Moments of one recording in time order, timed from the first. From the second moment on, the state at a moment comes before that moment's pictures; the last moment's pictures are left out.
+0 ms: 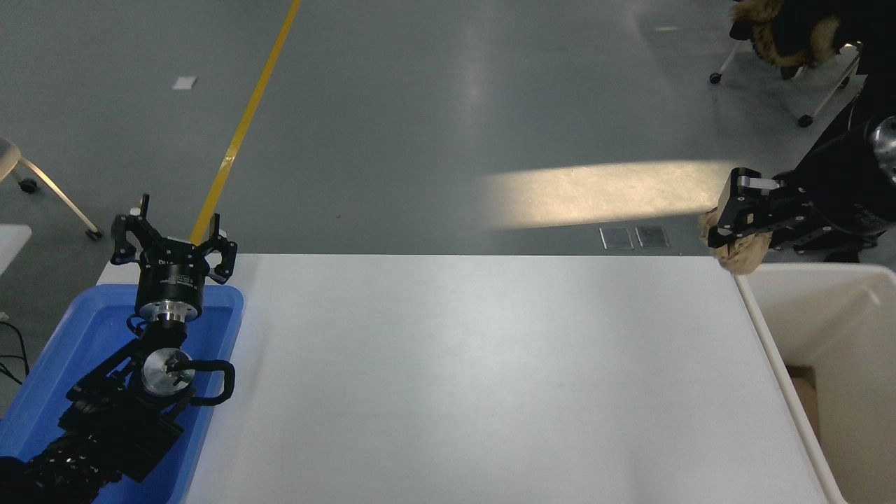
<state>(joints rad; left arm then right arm) -0.61 0.19 -0.97 -0.40 -0.12 -0.54 -0.56 2.11 -0.66 -1.37 1.35 0.01 0.36 -0.14</state>
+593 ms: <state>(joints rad) -0.61 0.19 -0.97 -0.40 -0.12 -0.54 -0.56 1.01 -0.54 -1.00 0.42 0.21 0.09 -0.14</state>
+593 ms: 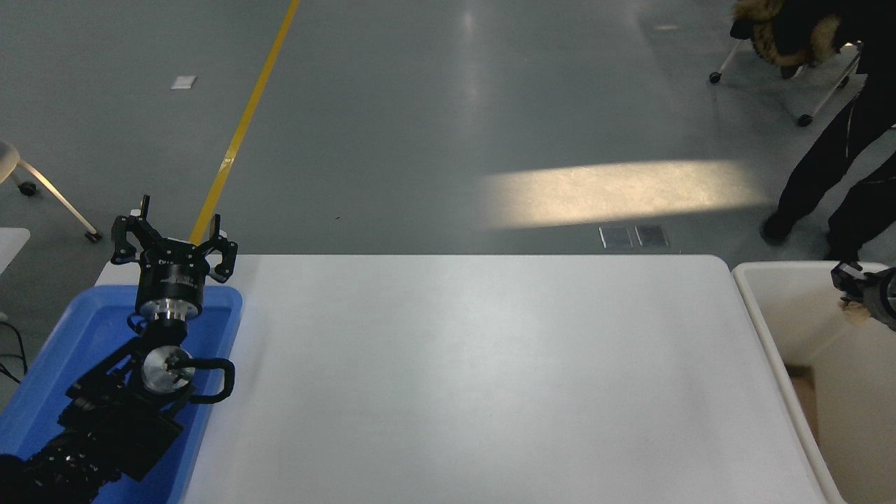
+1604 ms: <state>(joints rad) -0.61 0.19 -0.97 -0.40 -0.12 -0.54 -0.56 0.61 -0.34 -0.83 0.01 0.24 0.00 -0.14</state>
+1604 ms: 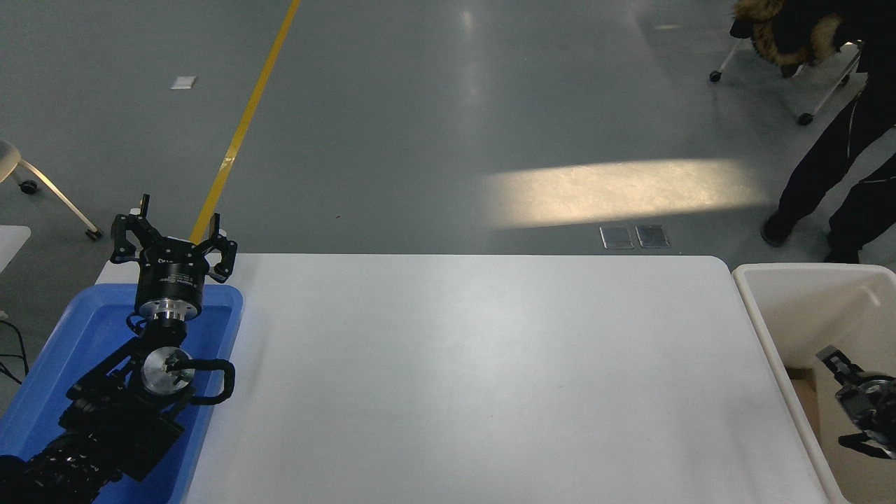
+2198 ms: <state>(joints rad) -0.61 0.19 -0.97 -0.40 -0.12 -0.54 -0.56 0.88 -0.44 -0.84 0.28 0.23 0.04 -0.13</state>
